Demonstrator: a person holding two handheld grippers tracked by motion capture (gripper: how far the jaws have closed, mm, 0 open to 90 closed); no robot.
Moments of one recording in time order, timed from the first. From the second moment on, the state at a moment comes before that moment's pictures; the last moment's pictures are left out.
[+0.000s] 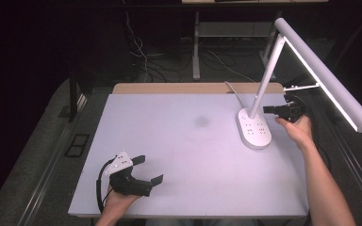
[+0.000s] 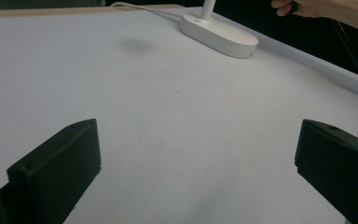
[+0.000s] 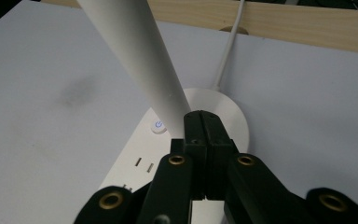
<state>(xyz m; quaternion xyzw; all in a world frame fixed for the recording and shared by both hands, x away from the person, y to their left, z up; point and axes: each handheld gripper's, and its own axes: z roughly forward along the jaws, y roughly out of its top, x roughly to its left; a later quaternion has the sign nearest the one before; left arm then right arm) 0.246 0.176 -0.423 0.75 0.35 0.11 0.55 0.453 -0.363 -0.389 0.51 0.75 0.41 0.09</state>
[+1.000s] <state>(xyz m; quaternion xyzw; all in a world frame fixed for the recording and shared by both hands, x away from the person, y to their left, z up) 0.245 0.178 -0.423 0.75 0.35 0.11 0.55 0.481 -0.355 -0.425 0.55 0.74 0.39 0.07</state>
